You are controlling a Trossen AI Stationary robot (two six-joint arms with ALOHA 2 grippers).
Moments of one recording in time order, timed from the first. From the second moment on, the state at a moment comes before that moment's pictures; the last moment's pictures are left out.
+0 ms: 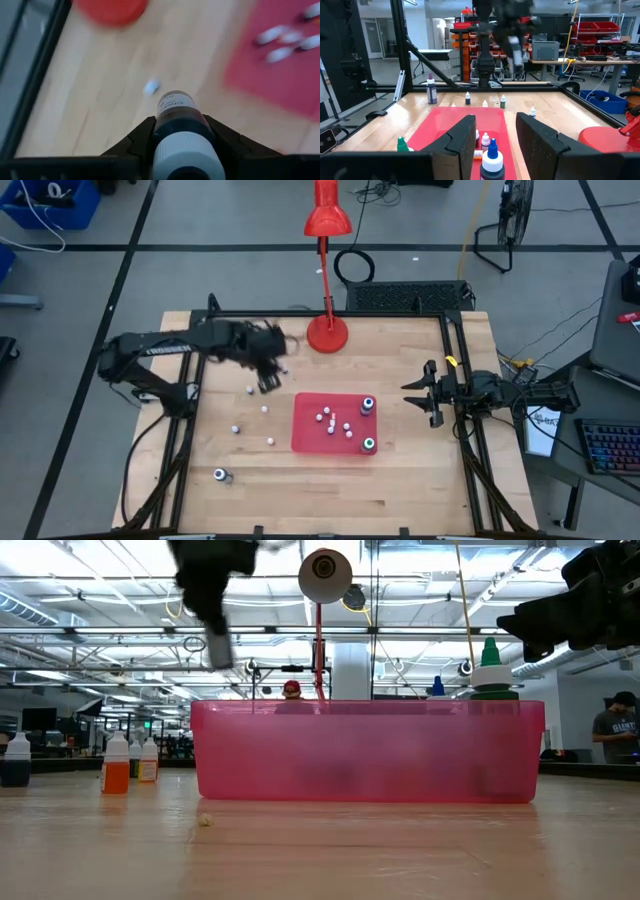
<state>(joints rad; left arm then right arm) 0.17 1.44 1.38 -1.13 -0.16 -0.16 0.04 0.01 0.02 0.06 0.02 0.01</state>
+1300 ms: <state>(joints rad) -0.04 2.03 1.58 -1.04 -0.11 -0.02 0.04 0.01 0.01 0.07 0.02 0.01</state>
